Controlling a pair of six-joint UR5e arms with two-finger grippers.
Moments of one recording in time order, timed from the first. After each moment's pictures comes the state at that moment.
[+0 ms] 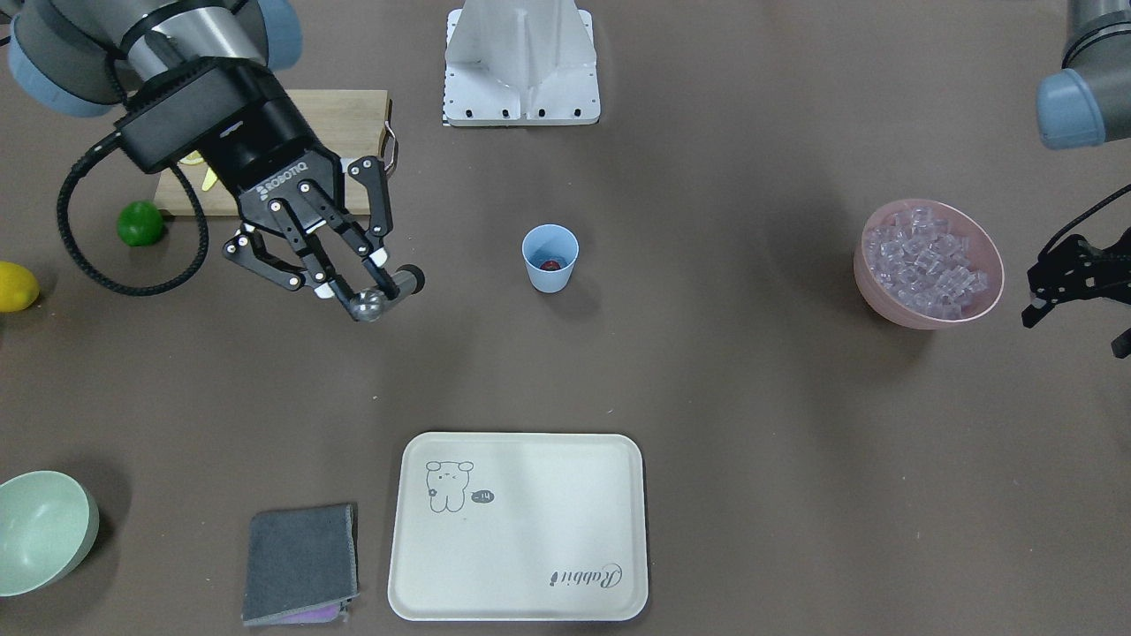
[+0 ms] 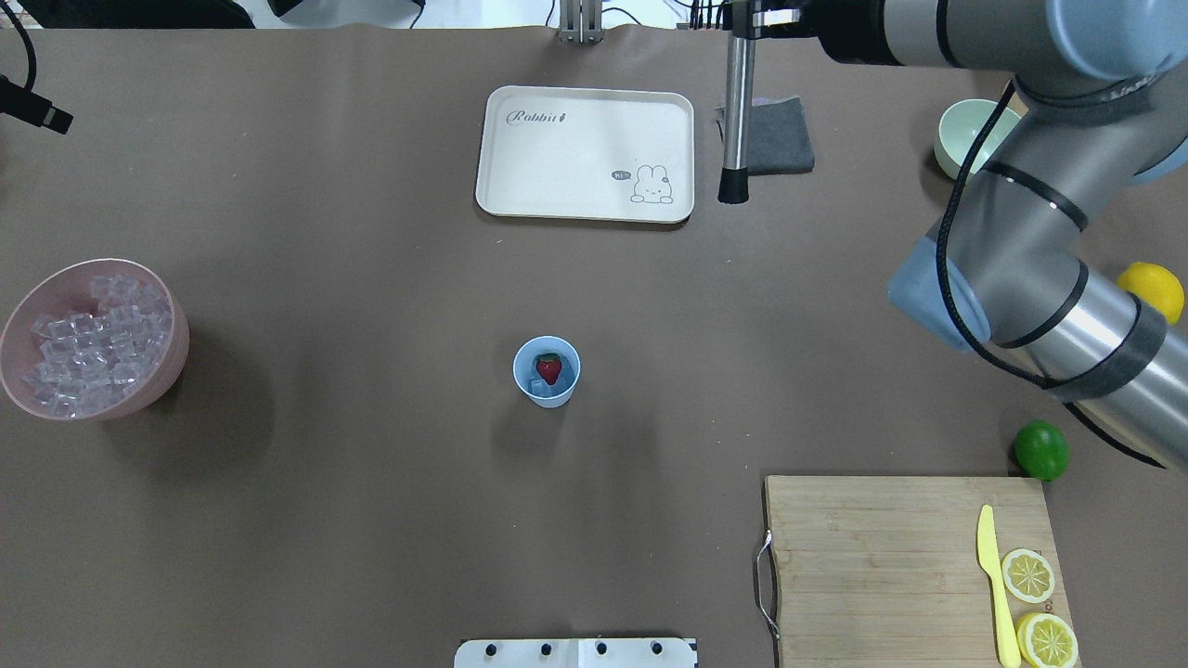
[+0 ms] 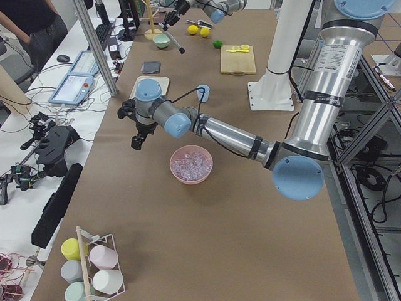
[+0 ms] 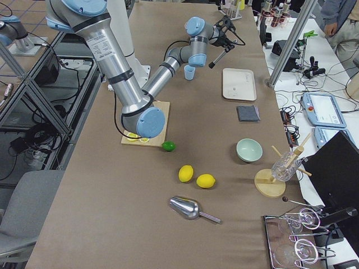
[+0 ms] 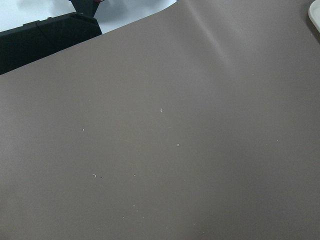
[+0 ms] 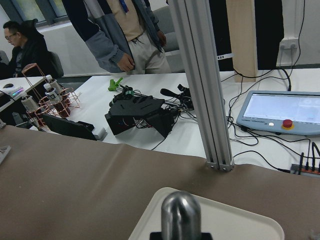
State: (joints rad) left arm -1.31 -1.82 -1.67 -1.87 -2.28 -0.21; right arm 0.79 -1.03 1.85 -0.84 1.61 0.92
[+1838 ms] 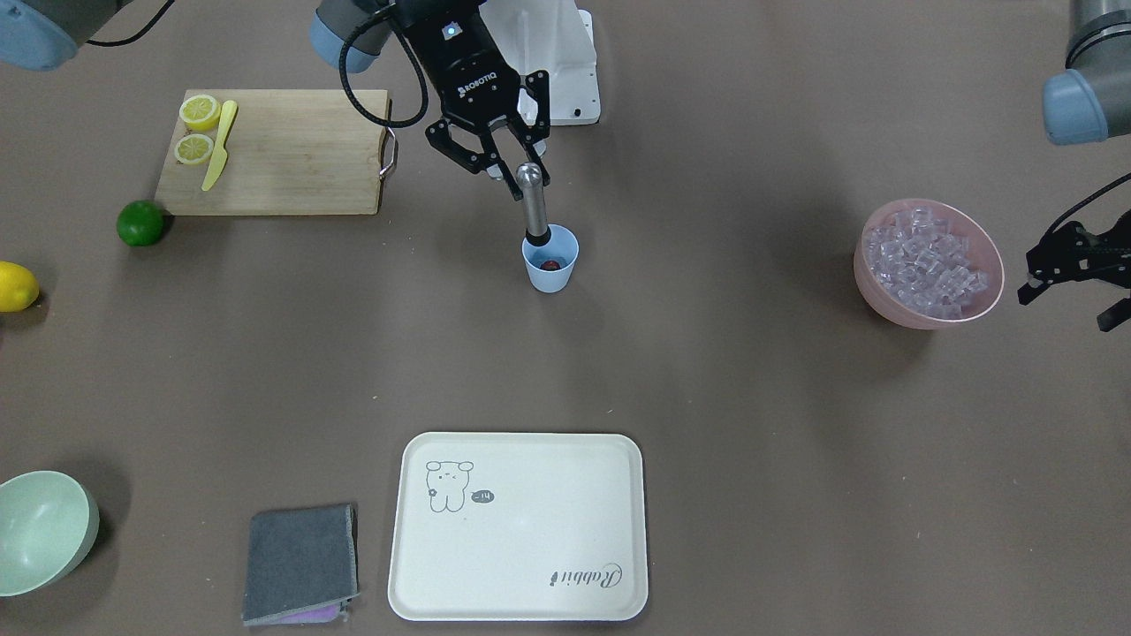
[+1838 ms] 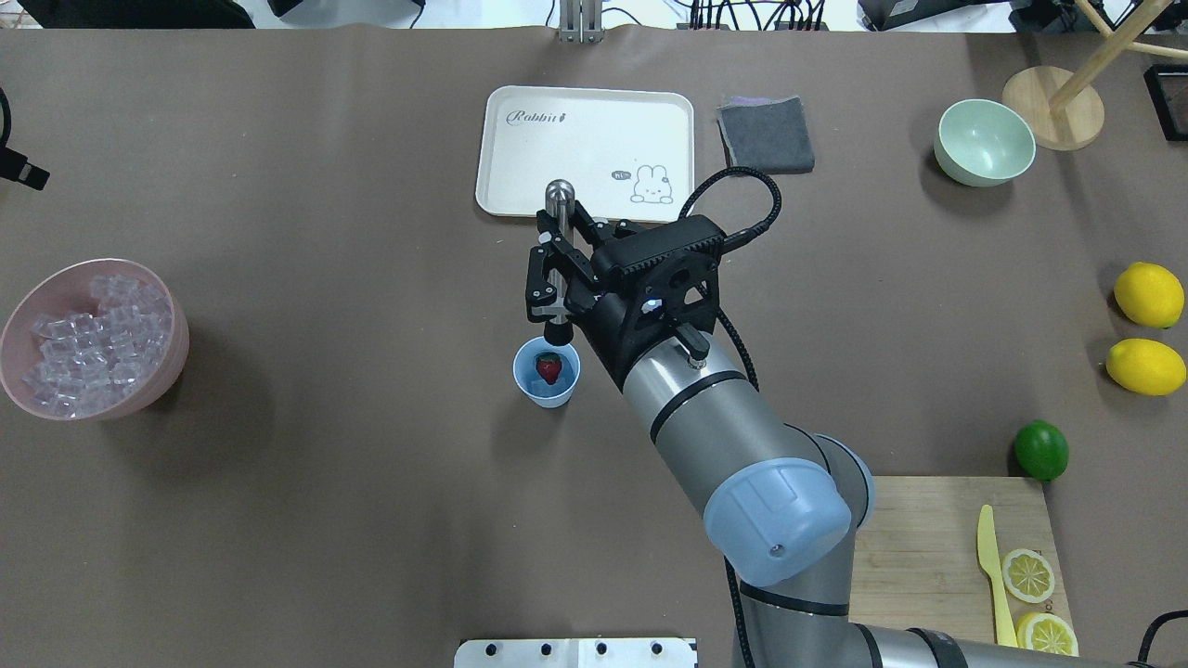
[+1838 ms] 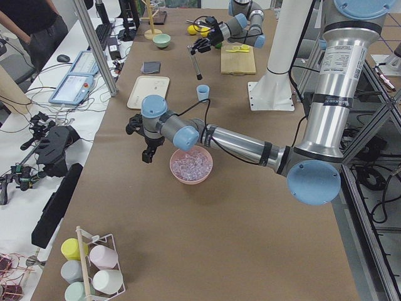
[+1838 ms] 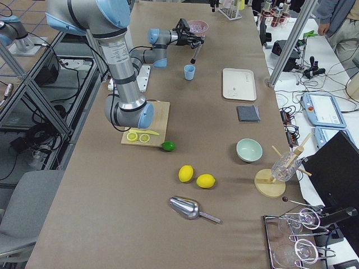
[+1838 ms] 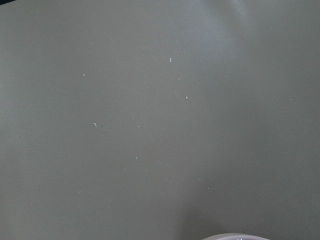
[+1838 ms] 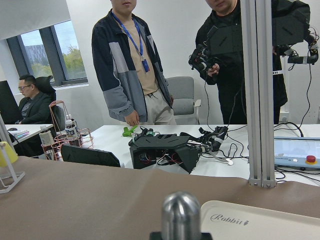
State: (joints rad) left arm -1.31 -1.73 -1.68 -1.88 -2.34 -0.21; right arm 0.25 -1.00 1.84 -0.71 0.80 0.76
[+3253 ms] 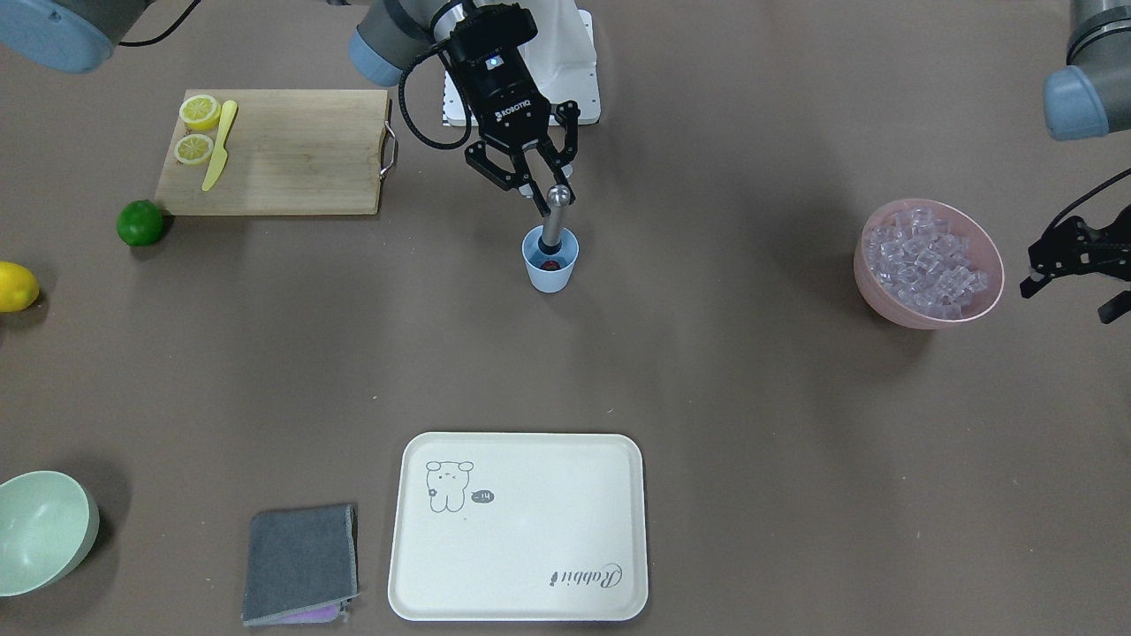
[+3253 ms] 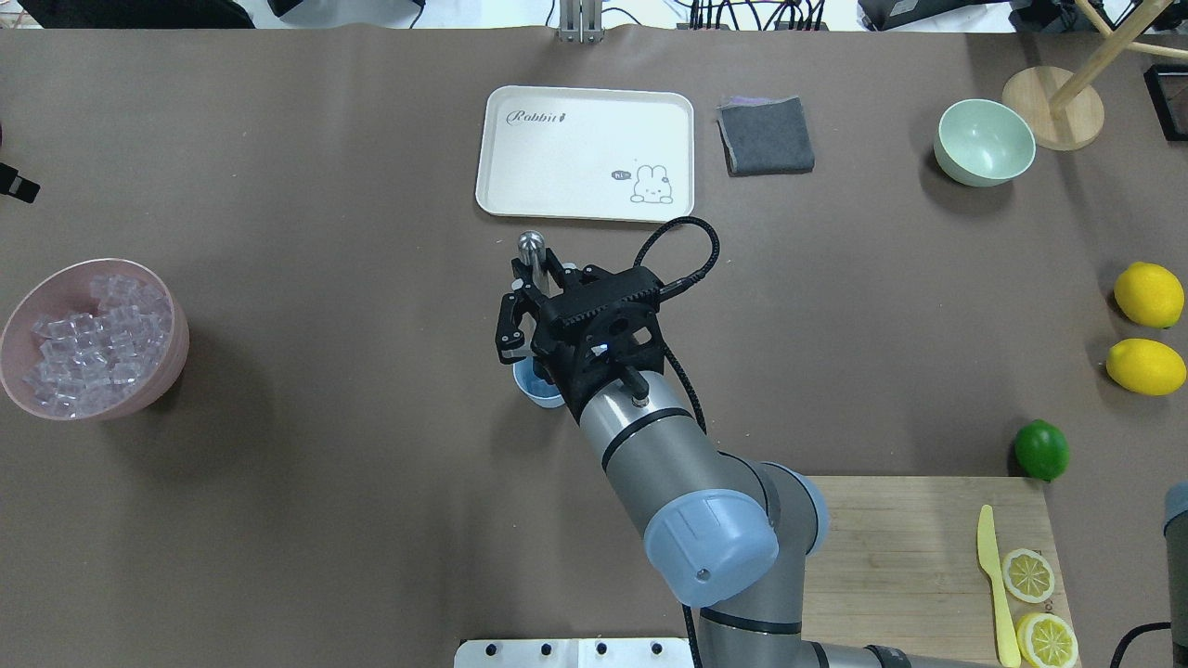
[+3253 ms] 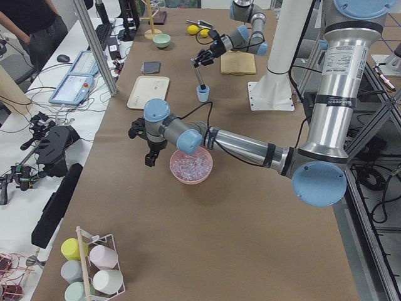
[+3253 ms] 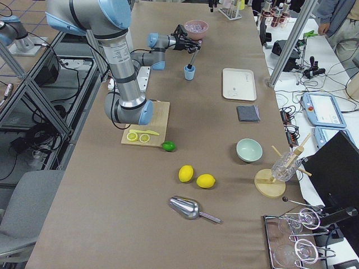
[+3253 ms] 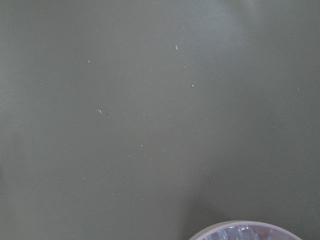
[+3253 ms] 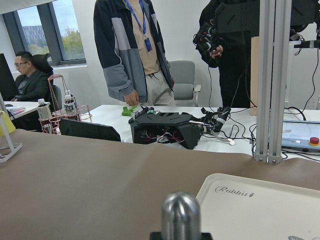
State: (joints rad) left arm -1.31 -1.70 -1.68 -1.88 -2.34 -0.21; right arm 0.21 -0.96 1.72 -0.71 0.78 0.75
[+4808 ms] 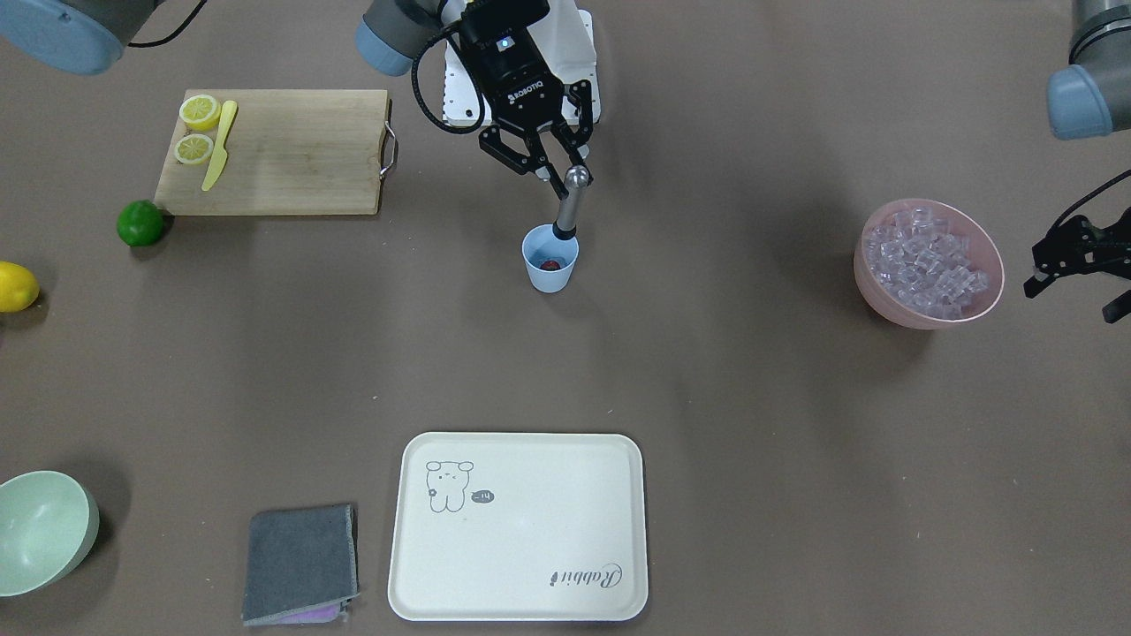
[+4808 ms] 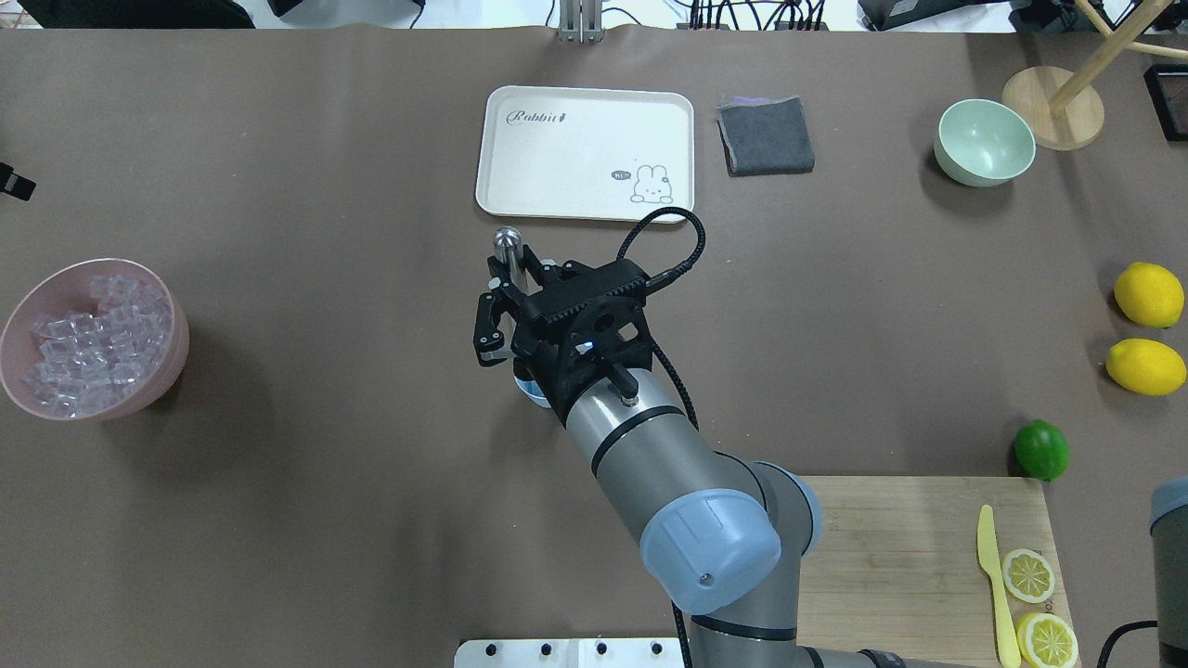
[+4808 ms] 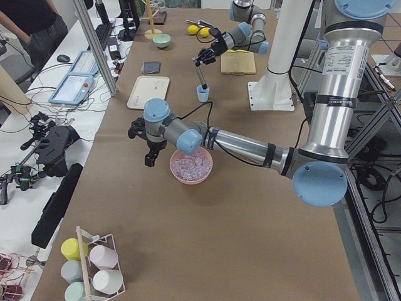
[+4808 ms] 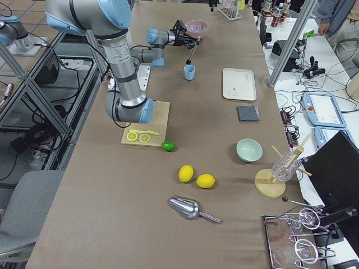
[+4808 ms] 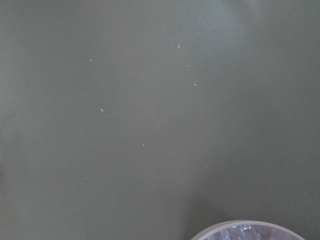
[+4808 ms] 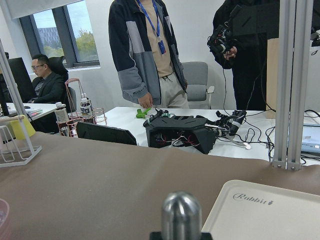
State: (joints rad) left arm -1.31 -1.70 -1.69 -1.88 -2.34 -0.21; right arm 0.21 -0.94 1.76 -0.71 0.81 0.71
